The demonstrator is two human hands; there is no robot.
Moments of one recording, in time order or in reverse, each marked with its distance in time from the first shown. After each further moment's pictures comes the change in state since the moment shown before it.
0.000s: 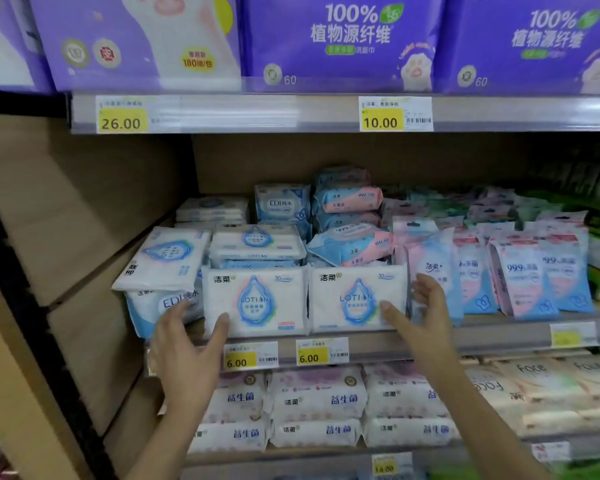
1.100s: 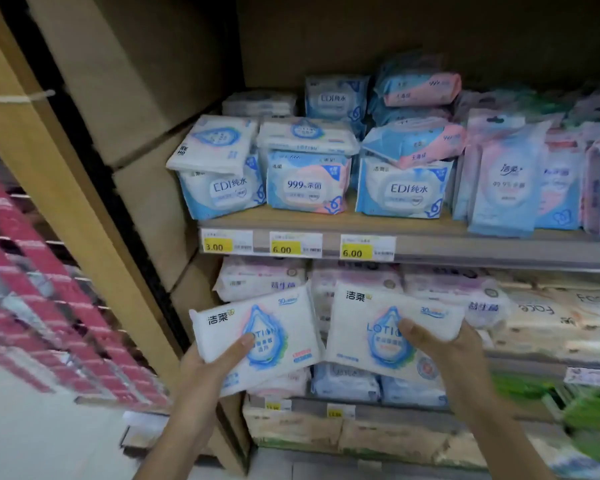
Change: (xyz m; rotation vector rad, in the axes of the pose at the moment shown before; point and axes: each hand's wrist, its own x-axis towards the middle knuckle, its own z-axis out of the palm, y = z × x) left_hand -0.131 -0.062 -0.078 -0.689 -0.342 -0.646; right_hand -0.132 0.044 -0.009 0.399 -0.367 0.348
